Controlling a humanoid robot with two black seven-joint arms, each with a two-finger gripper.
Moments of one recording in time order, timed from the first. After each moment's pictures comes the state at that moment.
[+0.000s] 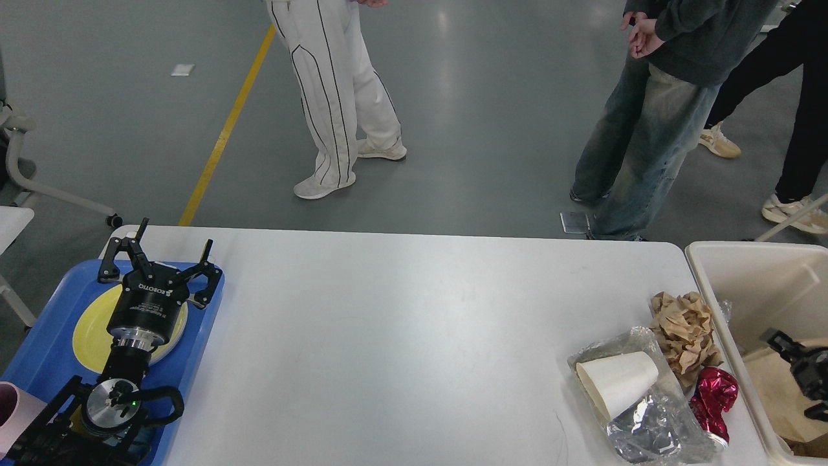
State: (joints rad) left arm -0.28 0.18 -1.39 -0.75 0.14 -0.62 -0.21; right arm 0.66 -0.41 -1.10 0.02 0.34 0.18 -0.11
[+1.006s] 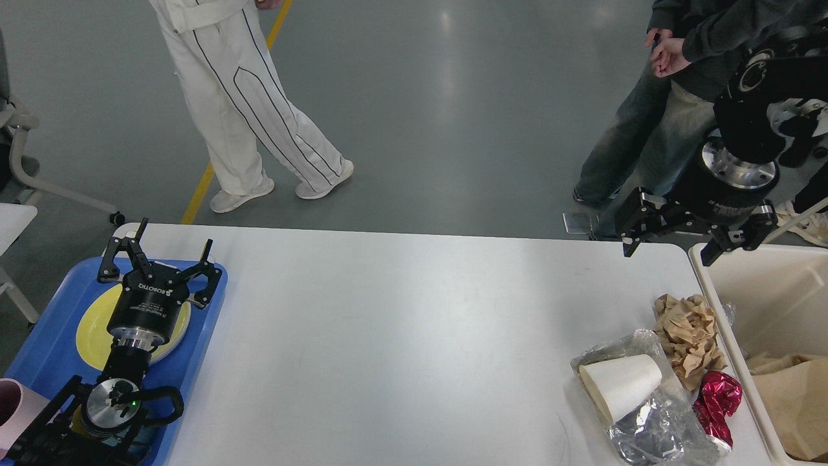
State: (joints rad) left arm -0.28 0.18 -1.39 -0.75 0.14 -0.62 -0.21; right arm 2.13 -0.44 -1.17 1.33 0.01 0.82 -0.36
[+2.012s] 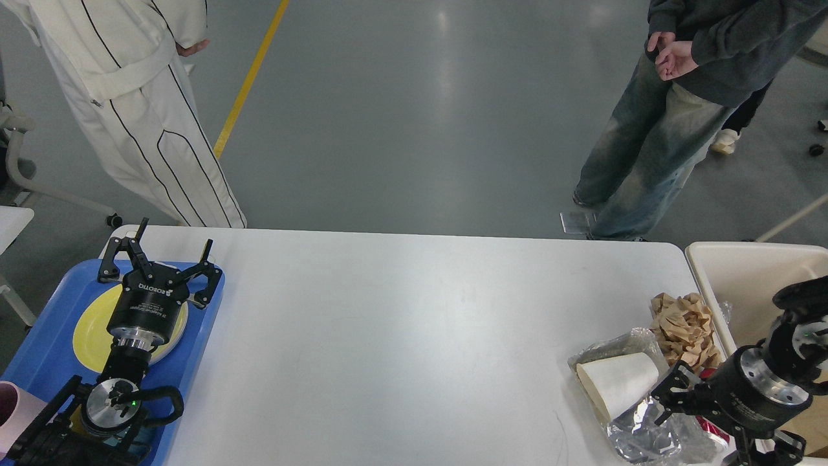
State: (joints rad) left arm -0.28 0.18 -1.39 -0.75 0.14 -0.62 -0.21; right arm 1.66 -0.69 -1.18 1.60 0.23 0.31 -0.36
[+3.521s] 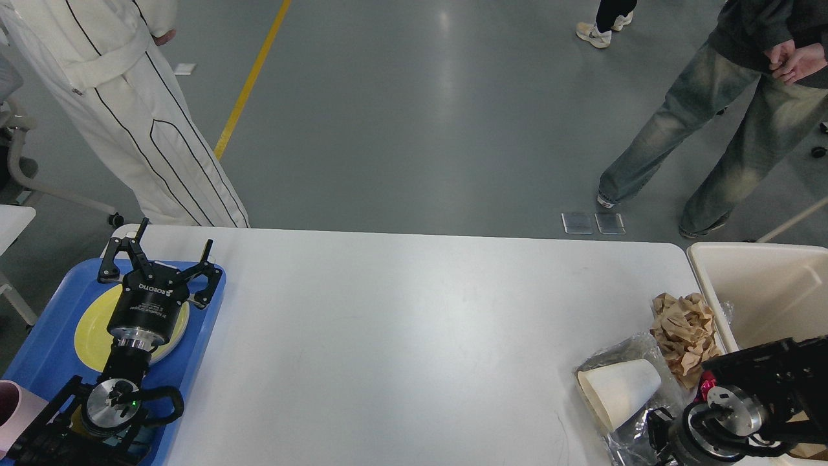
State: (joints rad) left arm -0.28 0.18 -1.39 -0.75 0.14 -0.62 -0.21; right arm 1.13 -0.56 -0.88 1.28 0.49 -0.06 -0.36
